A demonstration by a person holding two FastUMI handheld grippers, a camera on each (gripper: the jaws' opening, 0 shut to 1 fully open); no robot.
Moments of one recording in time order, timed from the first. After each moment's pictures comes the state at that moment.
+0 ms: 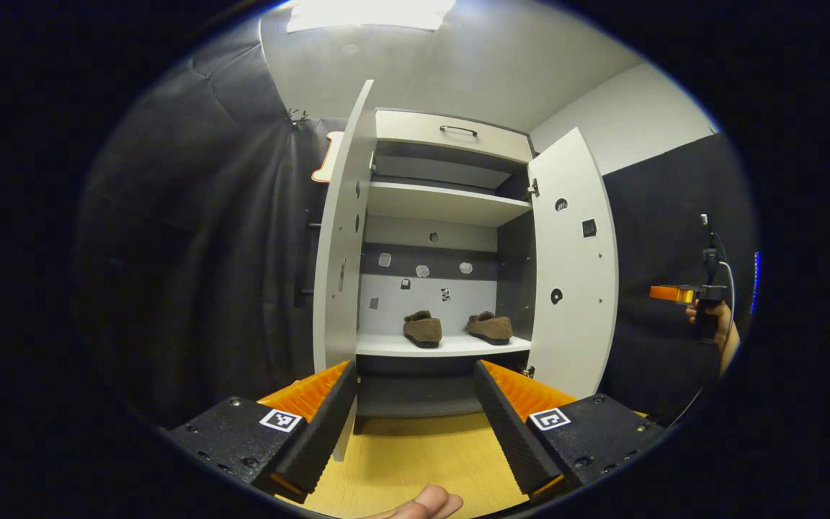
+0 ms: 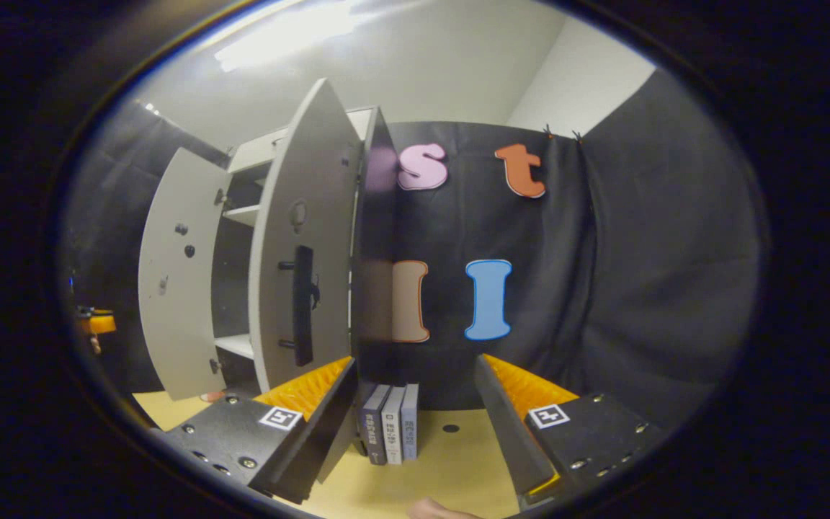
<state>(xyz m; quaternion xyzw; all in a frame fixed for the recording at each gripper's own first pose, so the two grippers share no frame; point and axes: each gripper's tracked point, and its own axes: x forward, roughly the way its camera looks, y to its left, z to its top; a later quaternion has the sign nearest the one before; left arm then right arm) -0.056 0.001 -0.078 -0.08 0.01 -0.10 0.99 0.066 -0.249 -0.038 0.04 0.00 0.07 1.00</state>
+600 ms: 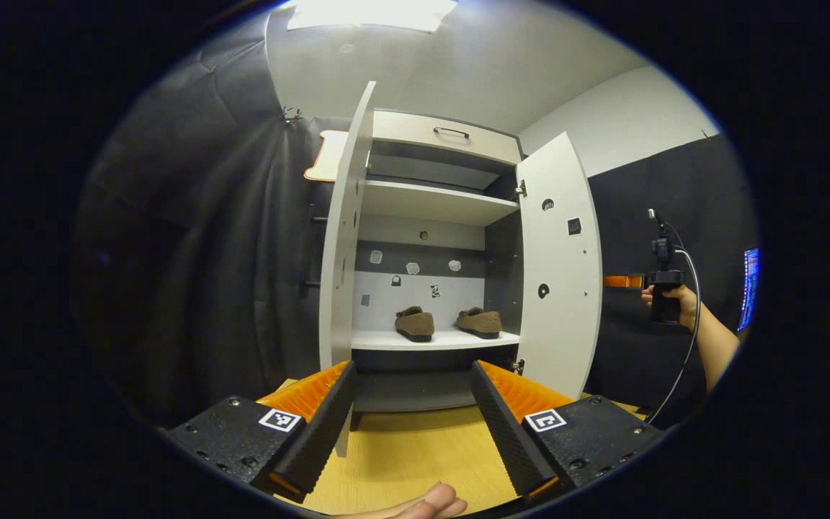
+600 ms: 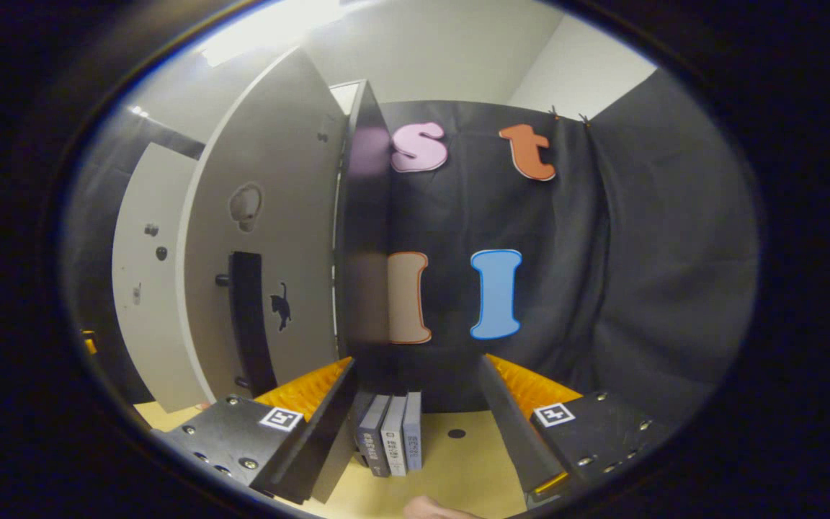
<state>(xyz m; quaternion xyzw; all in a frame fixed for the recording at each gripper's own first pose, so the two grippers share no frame) -0.067 0.021 -0.093 -0.08 0.01 -0.12 0.99 0.141 -0.196 -0.035 -0.01 0.03 0.06 1.00</state>
